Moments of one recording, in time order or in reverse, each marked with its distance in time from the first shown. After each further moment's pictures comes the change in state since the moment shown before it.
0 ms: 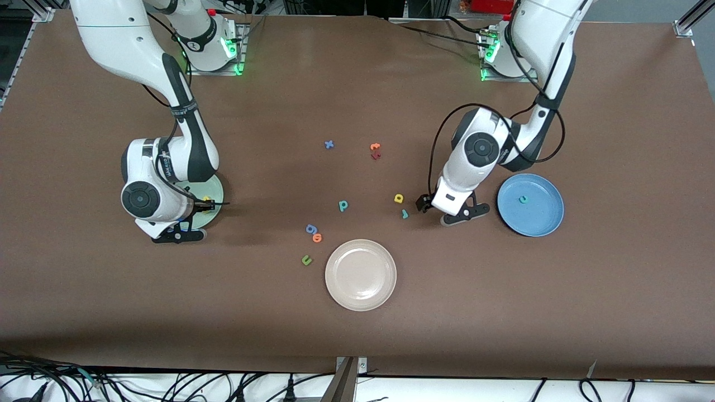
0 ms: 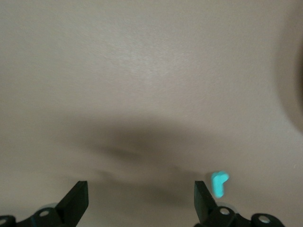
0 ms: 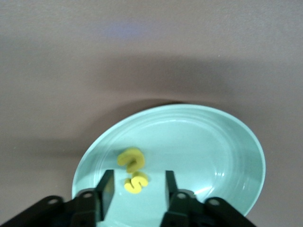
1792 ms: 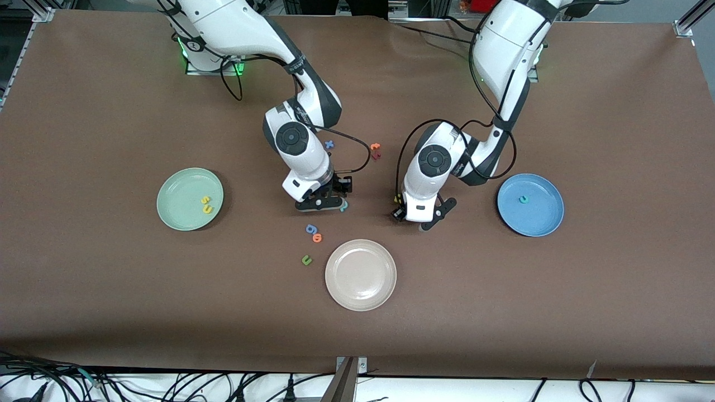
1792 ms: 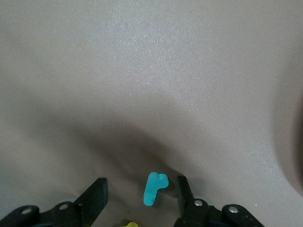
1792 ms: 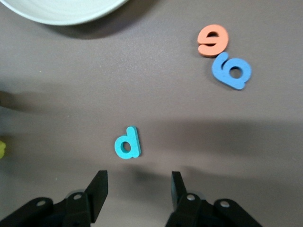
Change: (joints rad) left arm -0.107 0.173 0.004 0.174 0.017 0.006 -0.479; right arm 0.308 0.103 0.251 0.077 0.182 0.430 0.420
